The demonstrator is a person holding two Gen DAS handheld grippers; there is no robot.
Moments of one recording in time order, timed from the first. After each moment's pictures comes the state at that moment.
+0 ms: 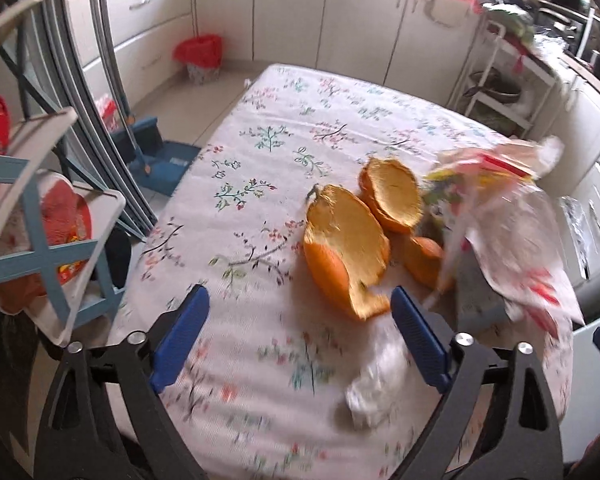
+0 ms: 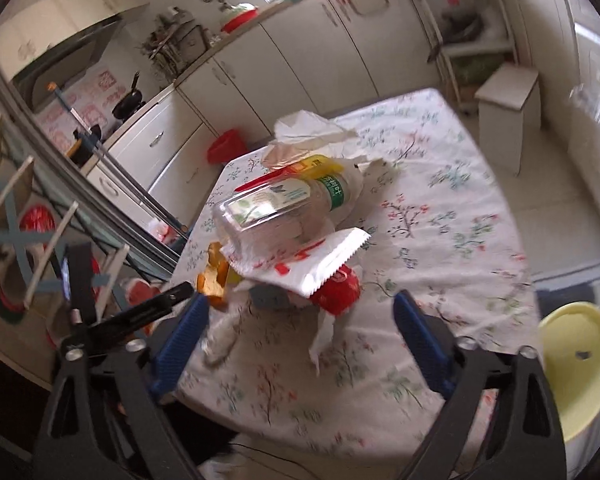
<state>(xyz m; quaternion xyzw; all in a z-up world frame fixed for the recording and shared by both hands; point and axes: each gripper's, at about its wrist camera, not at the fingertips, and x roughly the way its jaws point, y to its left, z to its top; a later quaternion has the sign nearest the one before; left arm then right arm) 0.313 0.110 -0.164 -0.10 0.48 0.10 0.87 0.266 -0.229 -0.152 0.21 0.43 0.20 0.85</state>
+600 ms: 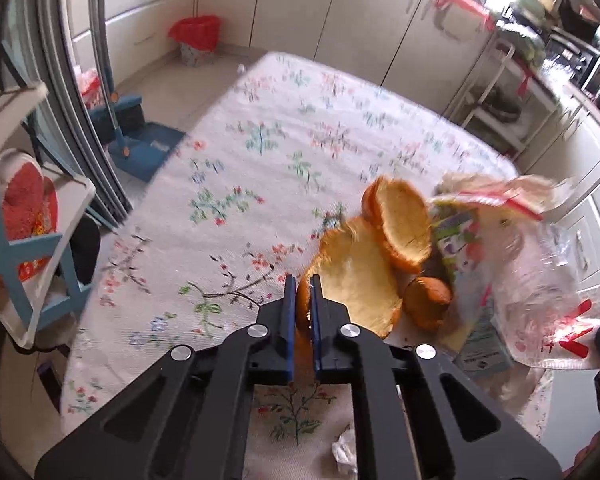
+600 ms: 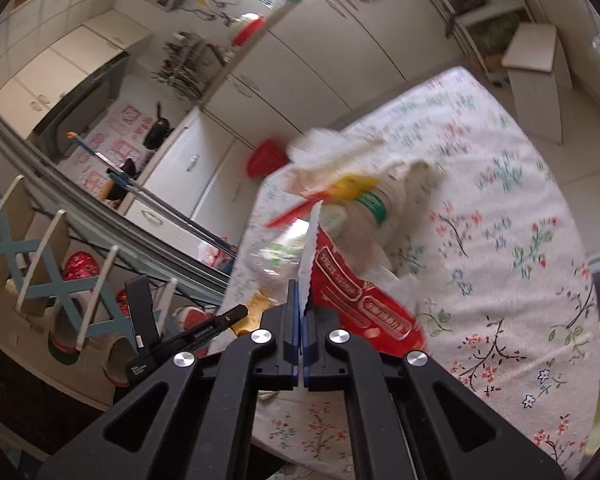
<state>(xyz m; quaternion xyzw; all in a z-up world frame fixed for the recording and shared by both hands) 0.336 0.127 -0.176 -0.16 0.47 0.07 0.87 0.280 -0.240 -0.144 0.29 0.41 0.27 0.82</state>
